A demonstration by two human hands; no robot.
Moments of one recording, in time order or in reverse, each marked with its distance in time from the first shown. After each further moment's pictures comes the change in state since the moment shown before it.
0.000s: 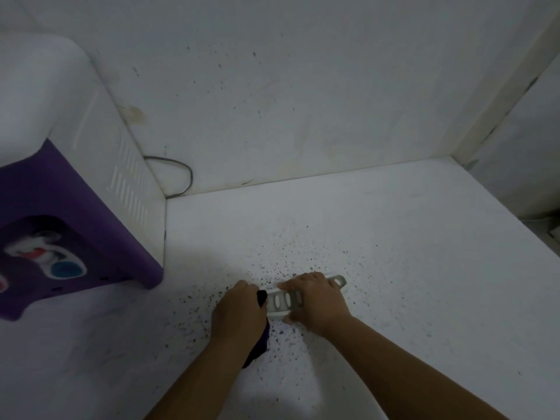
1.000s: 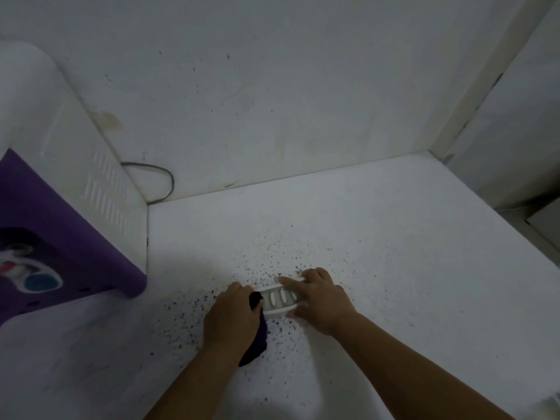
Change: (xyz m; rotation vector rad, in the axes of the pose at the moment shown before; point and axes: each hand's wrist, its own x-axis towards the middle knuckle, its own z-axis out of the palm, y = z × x) left_hand -0.001 0.008 0.006 -0.038 -0.011 0.012; right_hand -0.010 0.035 -0.002 -0.057 -0.057 0.031
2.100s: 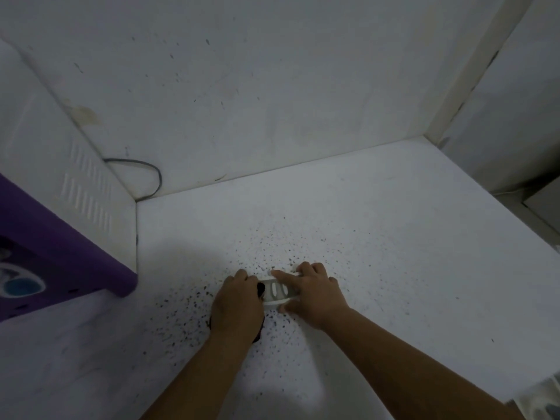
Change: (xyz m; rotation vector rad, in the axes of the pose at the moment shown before) left_hand 0.006 0.018 0.012 0.137 0.038 0.124; right_hand 0.001 0.002 0.010 0.041 0.042 0.021
